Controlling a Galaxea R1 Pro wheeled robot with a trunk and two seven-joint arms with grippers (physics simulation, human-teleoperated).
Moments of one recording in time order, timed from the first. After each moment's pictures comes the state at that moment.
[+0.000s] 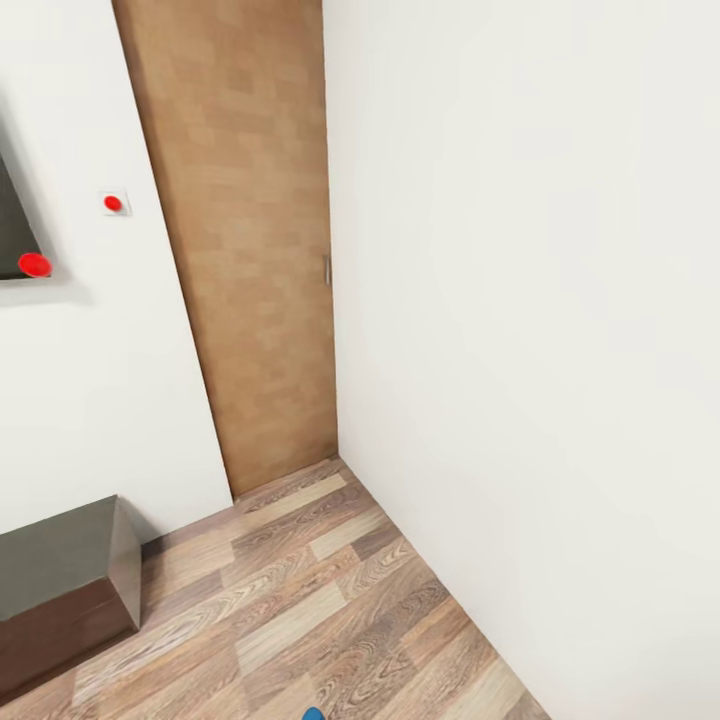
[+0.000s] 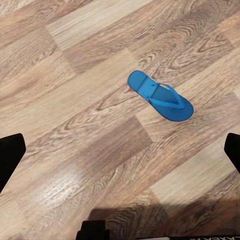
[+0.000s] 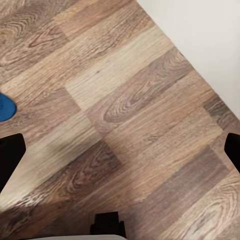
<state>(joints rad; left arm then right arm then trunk) 0.02 -0.03 -0.02 -0.69 0.00 -0.01 0.00 0.00 -0.07 -0.02 -0.45 -0.08 -0.25 0.00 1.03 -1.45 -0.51</state>
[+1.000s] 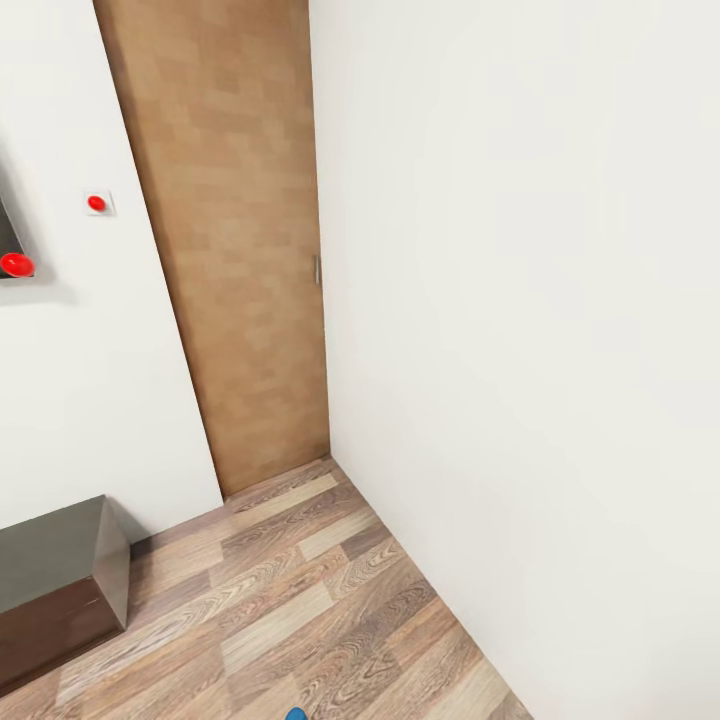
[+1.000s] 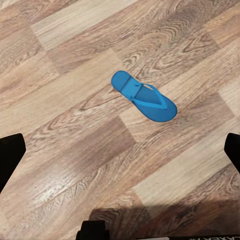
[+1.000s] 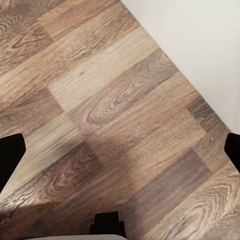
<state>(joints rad) 0.02 -0.03 -0.02 -0.69 0.00 -0.01 0.00 0.00 -0.07 -0.01 -0.45 -0.08 -0.25 0.00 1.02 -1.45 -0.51</state>
